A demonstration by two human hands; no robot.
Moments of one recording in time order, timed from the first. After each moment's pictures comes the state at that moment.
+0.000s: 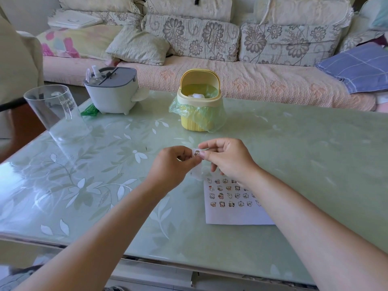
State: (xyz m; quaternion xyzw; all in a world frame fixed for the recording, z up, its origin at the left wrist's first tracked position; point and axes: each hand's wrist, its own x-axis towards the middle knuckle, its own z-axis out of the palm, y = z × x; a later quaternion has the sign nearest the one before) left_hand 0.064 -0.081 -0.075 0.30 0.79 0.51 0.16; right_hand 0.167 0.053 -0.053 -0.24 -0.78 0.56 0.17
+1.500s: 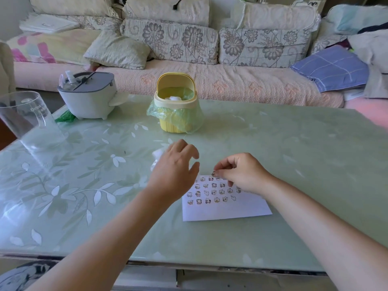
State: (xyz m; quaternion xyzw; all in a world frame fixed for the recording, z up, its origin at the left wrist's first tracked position) left_hand 0.107 -0.048 -0.077 0.52 0.78 0.32 -0.12; right_hand 0.247 0.097 -0.060 -0.32 -0.82 0.47 0.09
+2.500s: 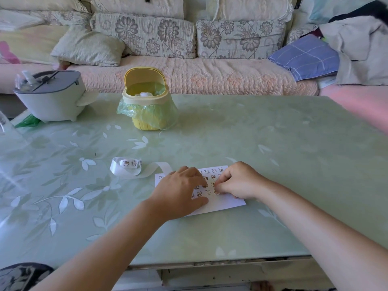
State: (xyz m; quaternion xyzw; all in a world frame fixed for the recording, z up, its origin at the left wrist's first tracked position) left_hand 0.155 -0.016 -0.117 0.65 0.74 0.17 0.03; right_hand 0.299 0.126 -0.083 -0.40 -0.83 0.39 -0.03
